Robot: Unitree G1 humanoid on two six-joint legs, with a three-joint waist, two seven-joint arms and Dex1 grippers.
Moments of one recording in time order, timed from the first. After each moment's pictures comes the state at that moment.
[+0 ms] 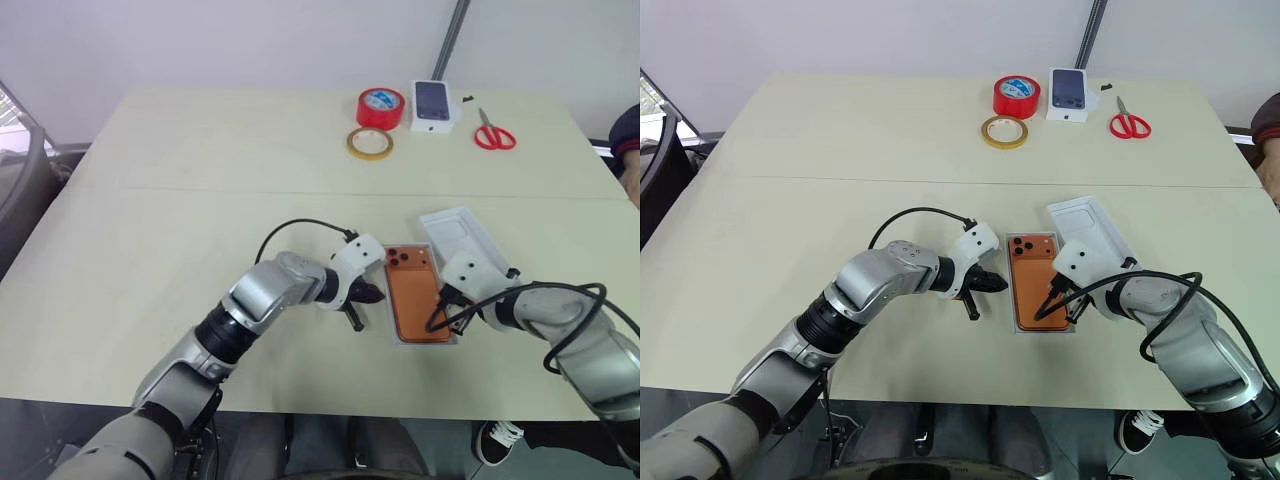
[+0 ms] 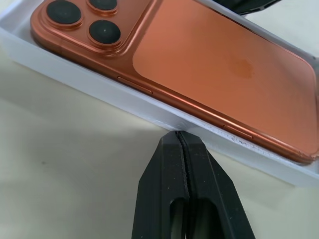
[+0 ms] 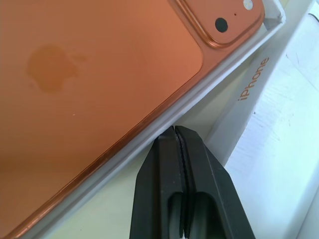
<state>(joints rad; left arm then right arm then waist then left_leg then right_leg) -0.71 0.21 -0.54 -0.02 -0.37 0.99 -0.63 -0.13 -0.93 0.11 -0.59 0.03 1.01 0.71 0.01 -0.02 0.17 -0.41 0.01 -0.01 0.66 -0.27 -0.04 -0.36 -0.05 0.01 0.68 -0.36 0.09</state>
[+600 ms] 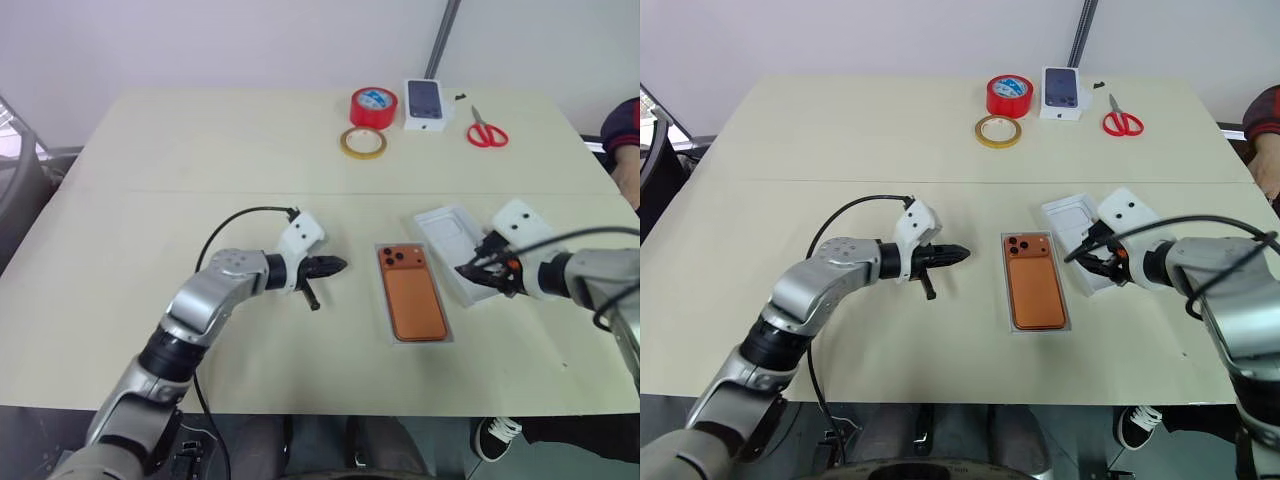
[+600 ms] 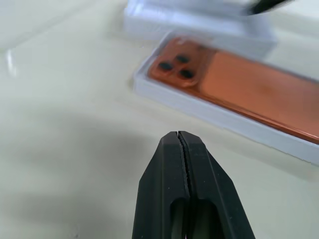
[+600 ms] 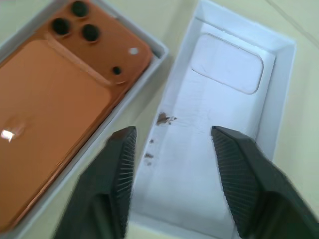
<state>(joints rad) -0.47 0.45 -0.30 -0.21 -0.35 0.61 -0.78 -0.37 -0.92 -0.08 -0.47 0.26 1.29 0.75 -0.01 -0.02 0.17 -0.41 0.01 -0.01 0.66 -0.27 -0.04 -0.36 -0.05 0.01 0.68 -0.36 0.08</state>
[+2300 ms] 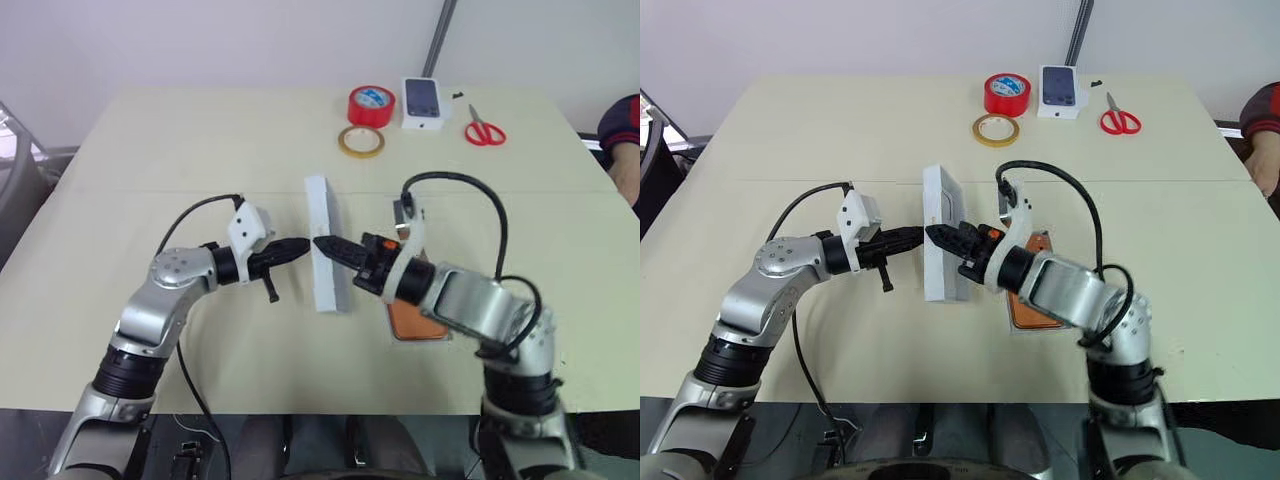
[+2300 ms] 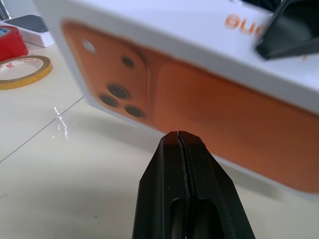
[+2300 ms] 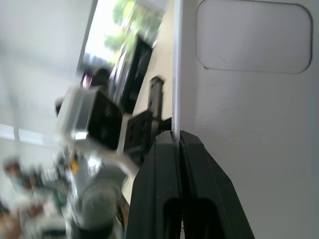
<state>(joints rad) -0.40 0.50 -0.12 -0.16 -0.37 0.35 -0.88 -0.32 -0.20 0.00 -0.49 1.95 0.85 -0.77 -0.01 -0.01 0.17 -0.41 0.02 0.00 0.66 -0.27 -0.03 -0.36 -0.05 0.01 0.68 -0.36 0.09</state>
